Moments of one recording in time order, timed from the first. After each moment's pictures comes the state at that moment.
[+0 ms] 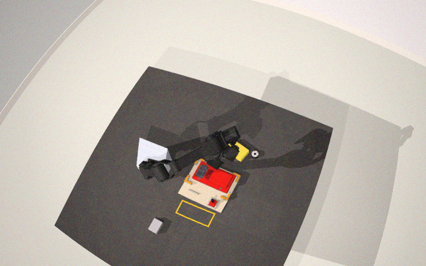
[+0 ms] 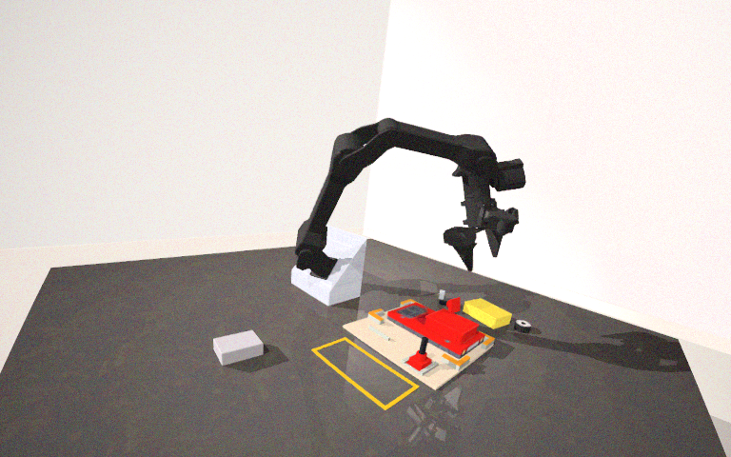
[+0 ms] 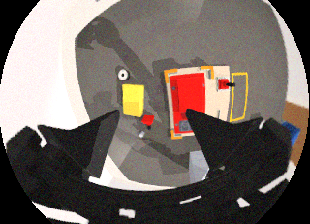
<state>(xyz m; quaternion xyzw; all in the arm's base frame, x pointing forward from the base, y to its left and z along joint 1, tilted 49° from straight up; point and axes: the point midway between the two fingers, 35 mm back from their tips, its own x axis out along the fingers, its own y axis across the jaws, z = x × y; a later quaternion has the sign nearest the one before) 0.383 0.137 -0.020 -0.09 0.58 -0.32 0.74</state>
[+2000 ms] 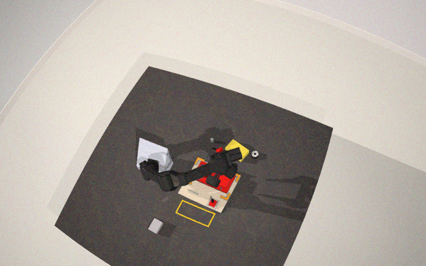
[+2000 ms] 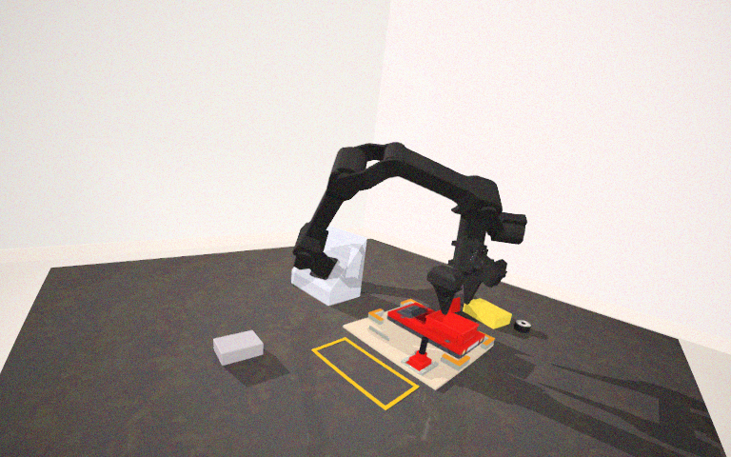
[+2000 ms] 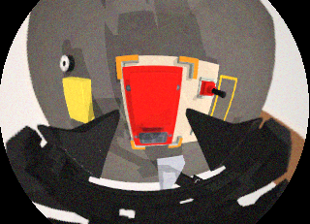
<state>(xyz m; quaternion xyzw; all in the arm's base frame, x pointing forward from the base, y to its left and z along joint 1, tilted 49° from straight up) 0.361 0.024 -0.030 -0.20 0.65 -0.37 0.64</state>
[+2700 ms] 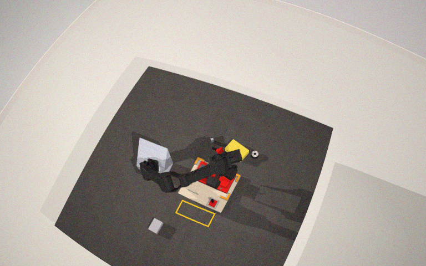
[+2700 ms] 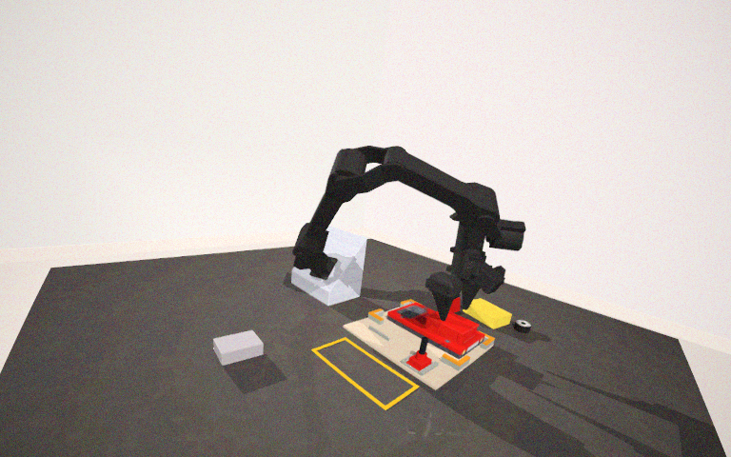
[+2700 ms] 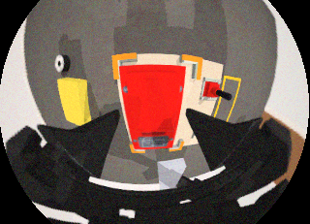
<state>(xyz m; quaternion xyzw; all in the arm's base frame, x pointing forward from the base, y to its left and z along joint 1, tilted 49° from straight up) 0.359 0.013 -0.038 -0.20 0.65 -0.37 0.64</state>
